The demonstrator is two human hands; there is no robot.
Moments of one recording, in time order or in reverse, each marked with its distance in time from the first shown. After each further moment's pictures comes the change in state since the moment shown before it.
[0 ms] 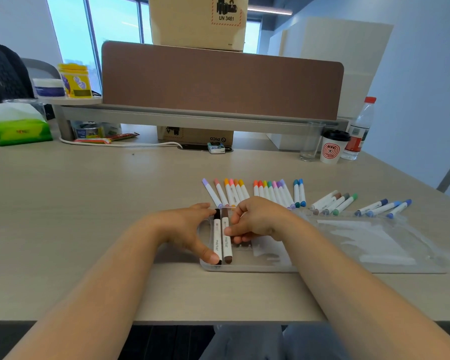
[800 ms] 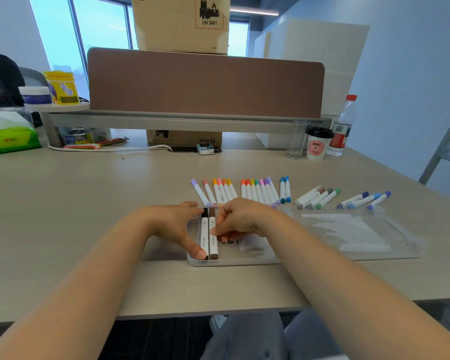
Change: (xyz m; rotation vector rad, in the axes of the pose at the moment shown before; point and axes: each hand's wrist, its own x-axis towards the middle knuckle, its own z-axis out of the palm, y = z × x) left_hand 0.000 0.012 -0.009 0.098 -0.064 -0.046; right_hand -0.004 0.000 0.001 -0.074 -0.026 0.016
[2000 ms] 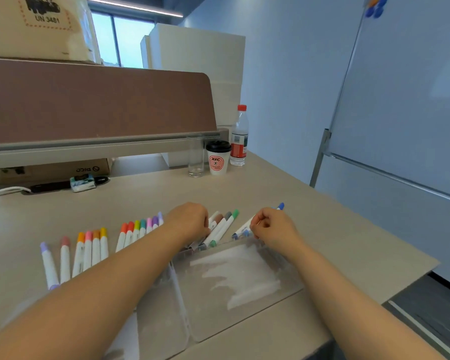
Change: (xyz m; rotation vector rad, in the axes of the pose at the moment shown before) left_hand 0.207 0.205 -0.023 0.160 0.350 0.178; right_hand -0.056 0.187 -0.183 0.088 0.820 0.075
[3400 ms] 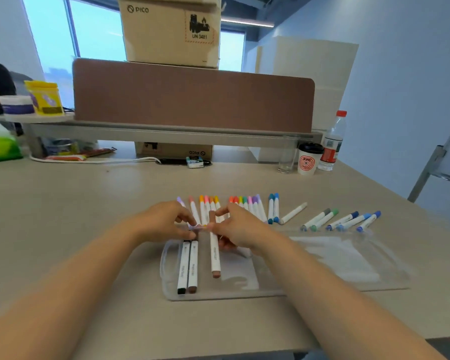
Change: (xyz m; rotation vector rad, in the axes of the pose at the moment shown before) left_hand -0.199 -0.173 -0.033 -0.123 -0.019 -0.180; right_hand -0.098 -0.166 0.153 0.090 -0.658 -0.117
